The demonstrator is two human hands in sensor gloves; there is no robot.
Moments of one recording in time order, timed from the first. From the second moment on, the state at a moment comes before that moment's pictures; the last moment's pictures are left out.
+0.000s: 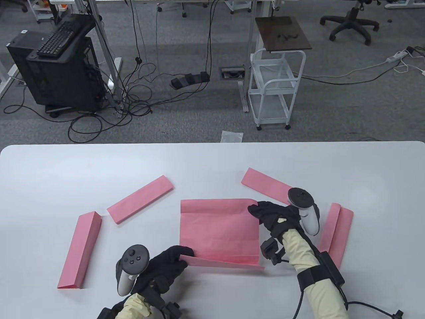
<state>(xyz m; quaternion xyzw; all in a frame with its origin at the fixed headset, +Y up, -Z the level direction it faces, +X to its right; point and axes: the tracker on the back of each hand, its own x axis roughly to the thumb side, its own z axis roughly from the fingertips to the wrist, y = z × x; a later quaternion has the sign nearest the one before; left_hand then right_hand) -0.190 -0.773 -0.279 -0.13 -0.14 0.57 0.80 0.177 -0.732 -0.404 -0.02 0.23 0.76 0.61</state>
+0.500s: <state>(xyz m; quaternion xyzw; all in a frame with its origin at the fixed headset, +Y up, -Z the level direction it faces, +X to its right) -0.188 -0.779 -0.277 -0.24 -0.19 0.55 0.78 0.179 -0.734 -0.413 -0.05 0.19 0.77 0.60</state>
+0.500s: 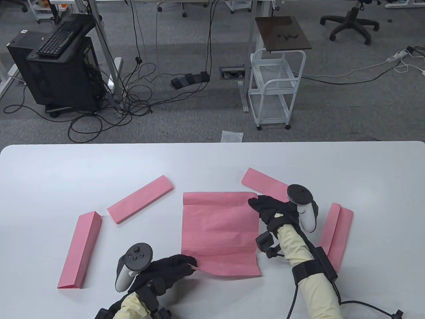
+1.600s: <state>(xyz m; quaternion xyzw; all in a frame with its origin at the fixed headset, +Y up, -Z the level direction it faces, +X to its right) -0.157 -0.777 -0.282 -0.25 -0.21 0.28 0.90 0.160 -0.751 -0.427 -0.08 0.19 0.79 0.58</state>
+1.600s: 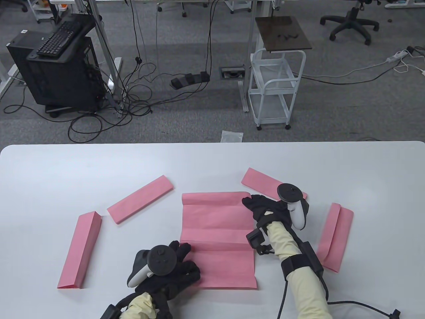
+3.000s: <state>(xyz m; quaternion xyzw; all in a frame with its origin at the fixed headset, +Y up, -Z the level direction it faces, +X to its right) -0.145 -0.817 -0.281 -0.41 -0.19 0.10 0.89 0.157 -0.803 -0.295 0.15 0.37 0.91 0.14</state>
